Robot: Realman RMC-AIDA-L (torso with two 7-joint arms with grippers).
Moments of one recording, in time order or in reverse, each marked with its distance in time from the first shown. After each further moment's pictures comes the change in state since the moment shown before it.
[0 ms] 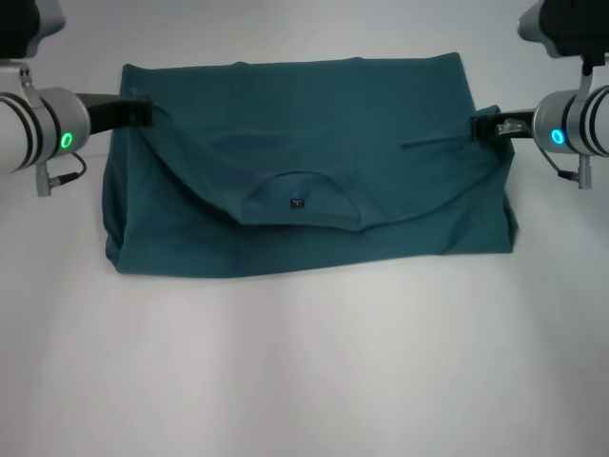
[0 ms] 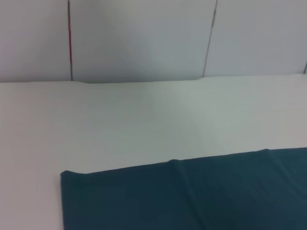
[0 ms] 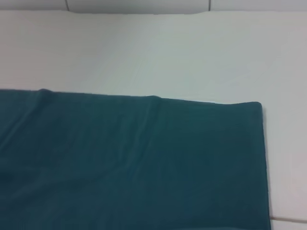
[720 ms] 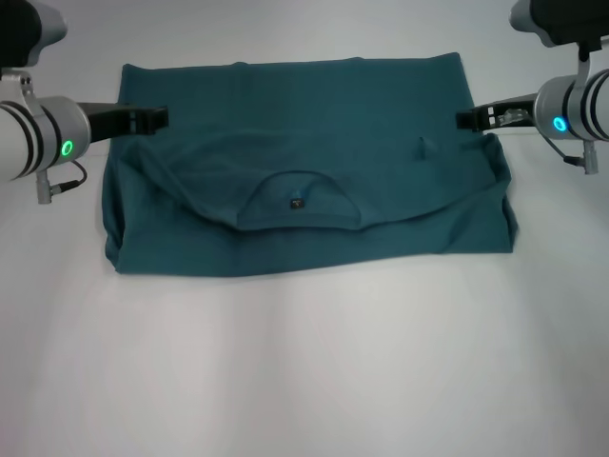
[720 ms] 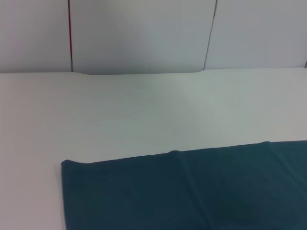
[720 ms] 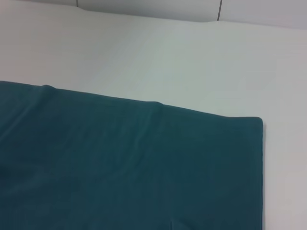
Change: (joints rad) left arm 0.002 0.000 -0.007 -0.016 0.005 0.001 -0.004; right arm 0.022 -0.021 -0.026 -0.001 -0.033 -0.015 -0.014
